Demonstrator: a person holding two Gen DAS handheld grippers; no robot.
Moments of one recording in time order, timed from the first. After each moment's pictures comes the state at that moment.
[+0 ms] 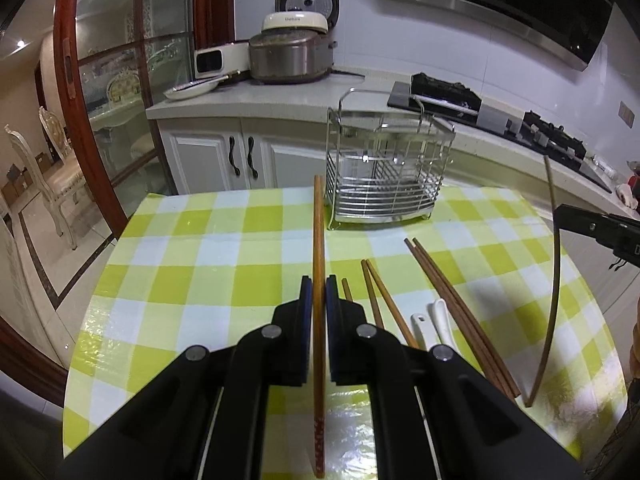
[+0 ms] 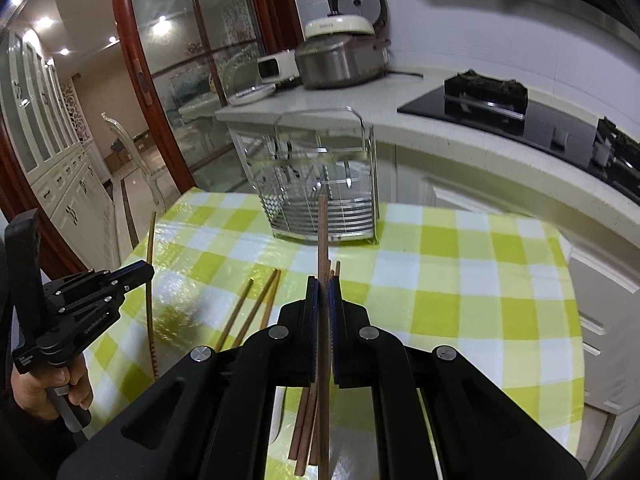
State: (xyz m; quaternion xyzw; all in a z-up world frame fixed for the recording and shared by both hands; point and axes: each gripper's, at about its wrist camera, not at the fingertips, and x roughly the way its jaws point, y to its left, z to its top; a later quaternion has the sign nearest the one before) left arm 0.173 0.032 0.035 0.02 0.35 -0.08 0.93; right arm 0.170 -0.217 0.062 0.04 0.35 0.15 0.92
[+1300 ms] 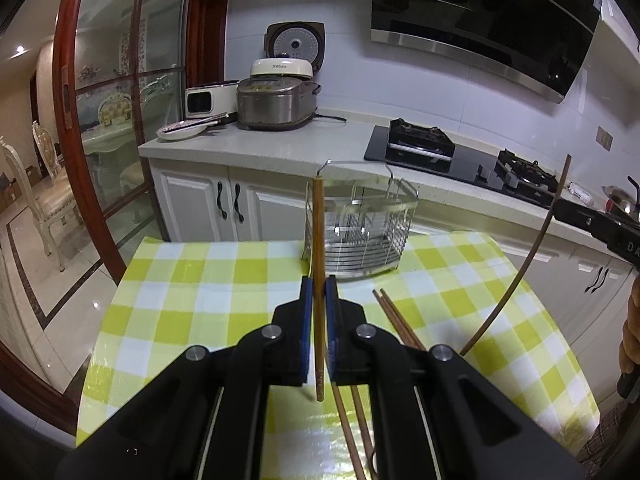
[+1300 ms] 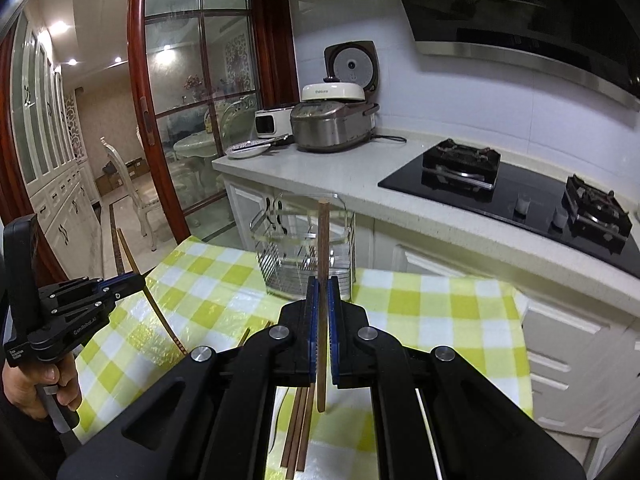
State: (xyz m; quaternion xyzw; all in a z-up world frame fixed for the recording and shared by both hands) left arm 0.160 0.030 0.103 0.00 0.30 -0.11 0.95; right arm 0.146 -0.232 0.143 0.02 0.27 0.12 0.95
